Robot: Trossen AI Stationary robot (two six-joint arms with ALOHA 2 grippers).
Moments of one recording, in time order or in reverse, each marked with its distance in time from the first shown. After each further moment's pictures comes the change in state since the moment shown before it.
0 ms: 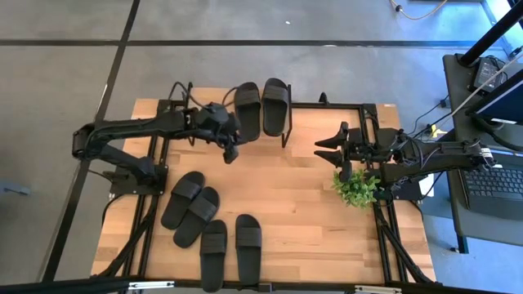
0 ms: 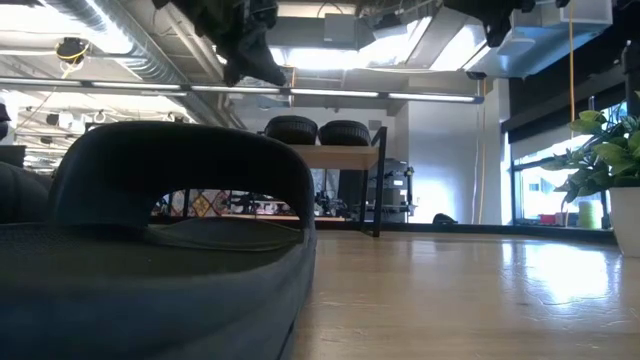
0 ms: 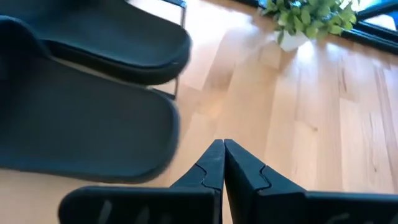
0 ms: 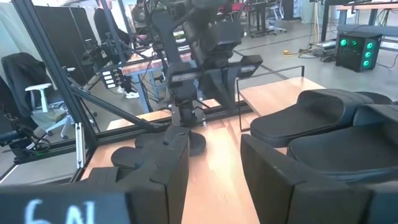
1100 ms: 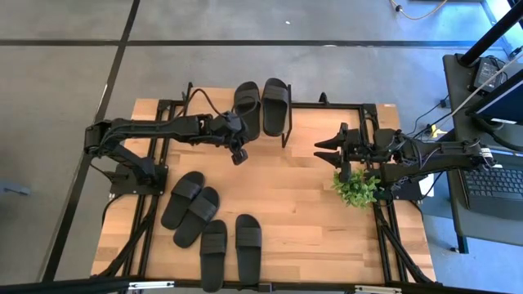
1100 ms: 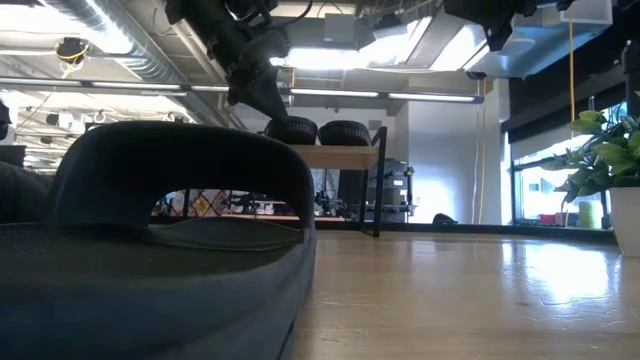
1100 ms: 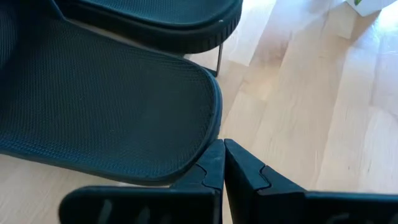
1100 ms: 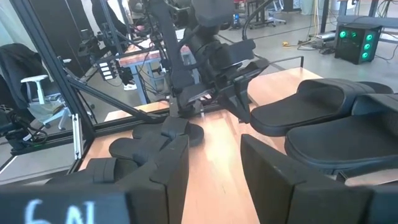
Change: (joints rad) left arm -0.025 0.128 0.000 0.008 -0.208 0.004; right arm 0.000 0.000 0.000 -0.039 0.000 0.003
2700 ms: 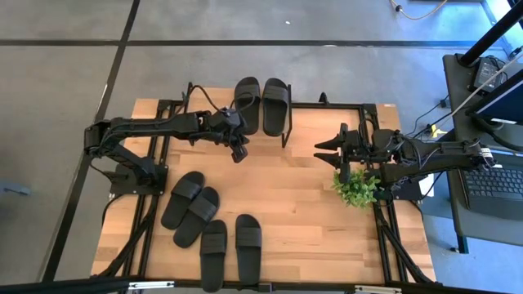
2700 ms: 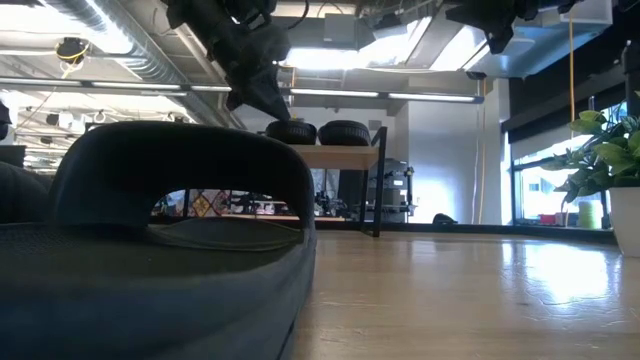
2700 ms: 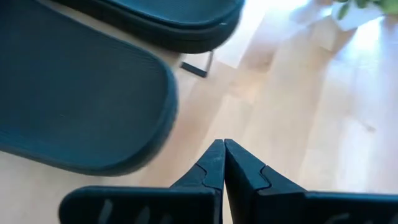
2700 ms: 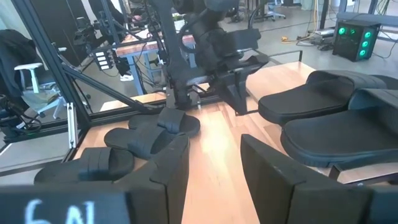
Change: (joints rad) left arm 0.036 -0.009 0.000 0.005 0.117 -0.064; right arm 0.000 0.000 0.000 -0.034 0.002 -0.026
